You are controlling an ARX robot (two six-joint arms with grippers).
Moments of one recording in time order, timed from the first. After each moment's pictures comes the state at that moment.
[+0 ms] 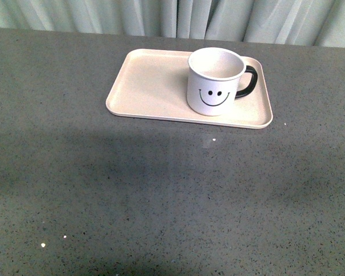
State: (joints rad) left arm 0.00 0.02 0.01 0.00 0.00 0.00; right arm 0.00 0.01 0.02 0.00 0.00 -0.01
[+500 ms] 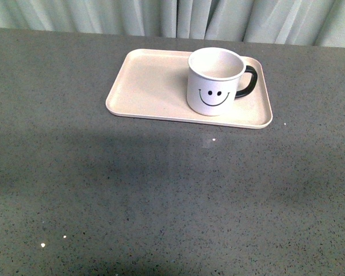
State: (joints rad) left arm 0.00 0.02 0.01 0.00 0.00 0.00; right arm 0.00 0.01 0.02 0.00 0.00 -0.01
